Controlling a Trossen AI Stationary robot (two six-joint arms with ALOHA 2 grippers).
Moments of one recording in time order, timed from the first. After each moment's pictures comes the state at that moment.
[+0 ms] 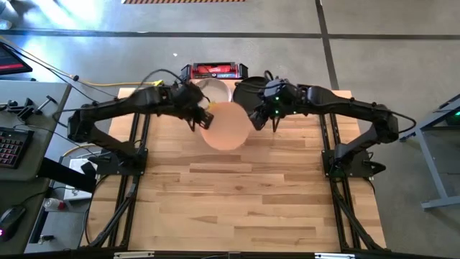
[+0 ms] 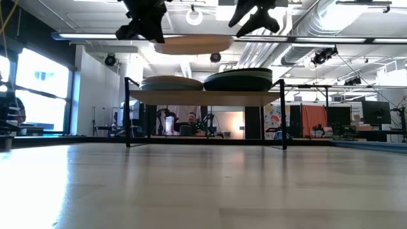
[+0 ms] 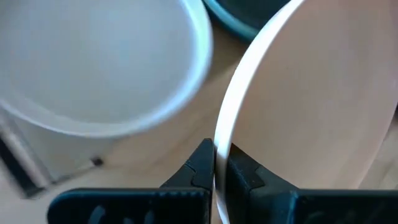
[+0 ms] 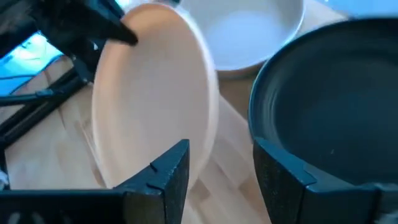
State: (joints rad) left arm 0.27 1.39 1.41 -0.94 -0.14 -0.67; right arm -0.23 1.46 1.52 -0.81 0.07 0.49
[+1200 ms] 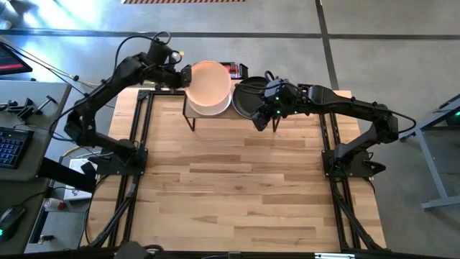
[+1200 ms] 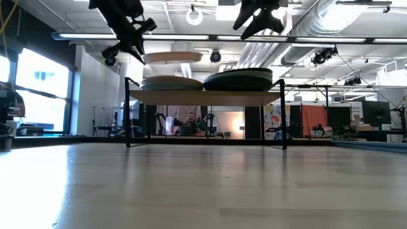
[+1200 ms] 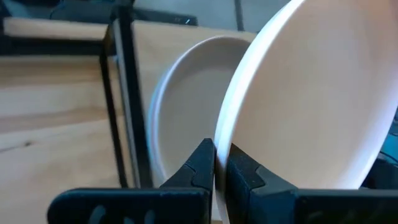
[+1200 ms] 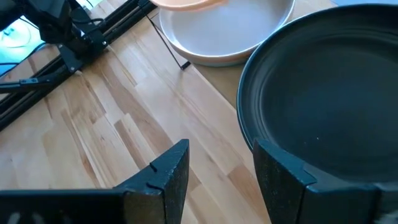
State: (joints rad) left arm 0.89 1.38 1.40 -0.93 0.24 -0.71; right arm -0.23 1.46 1.54 -0.87 0.09 0.47
